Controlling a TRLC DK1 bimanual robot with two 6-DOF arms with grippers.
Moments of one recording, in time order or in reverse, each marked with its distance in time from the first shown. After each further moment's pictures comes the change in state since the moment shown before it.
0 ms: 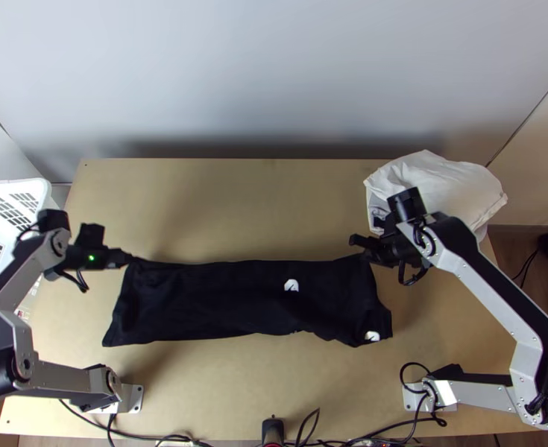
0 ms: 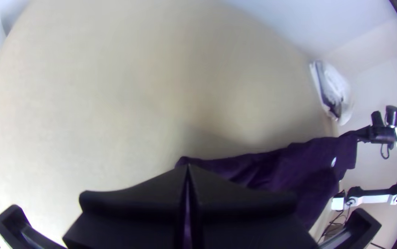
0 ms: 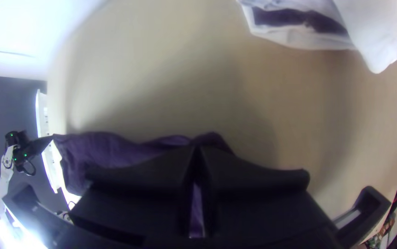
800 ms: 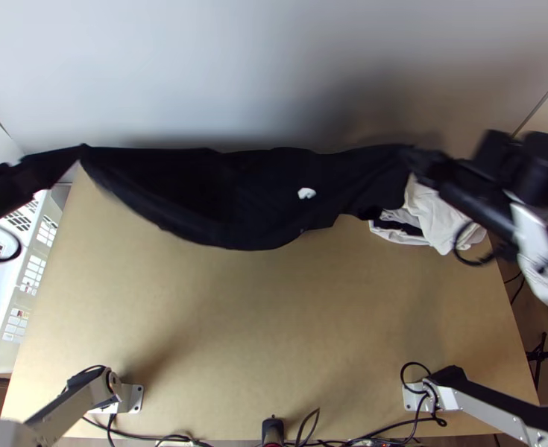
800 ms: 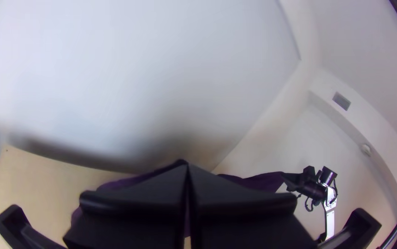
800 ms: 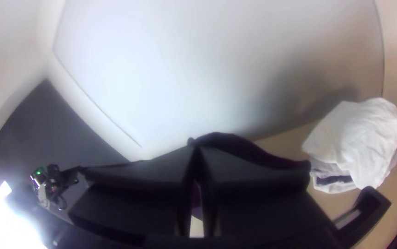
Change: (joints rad) left arm -0.020 -0.386 0.647 0.031 0.408 -0.724; right arm 0.037 -0.230 0.526 0.180 0.070 0.048
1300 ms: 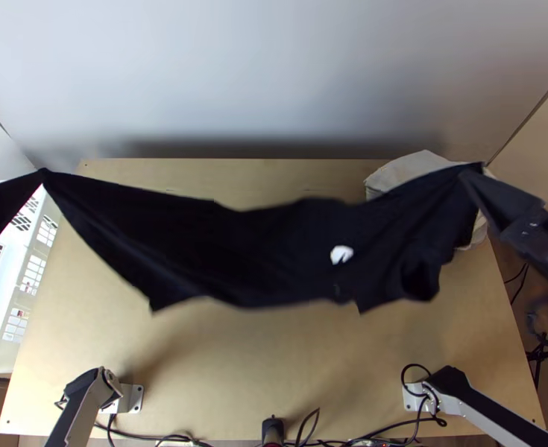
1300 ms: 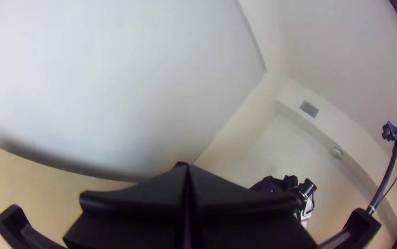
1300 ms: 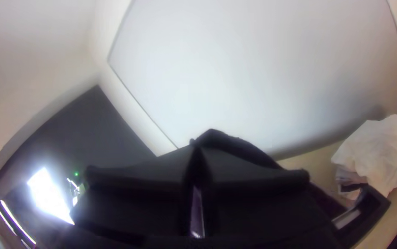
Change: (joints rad) left arm 0.243 -0.190 -0.021 0.117 0.341 -0.285; right arm 0.089 -0.224 0.042 -0.014 -0.053 0.034
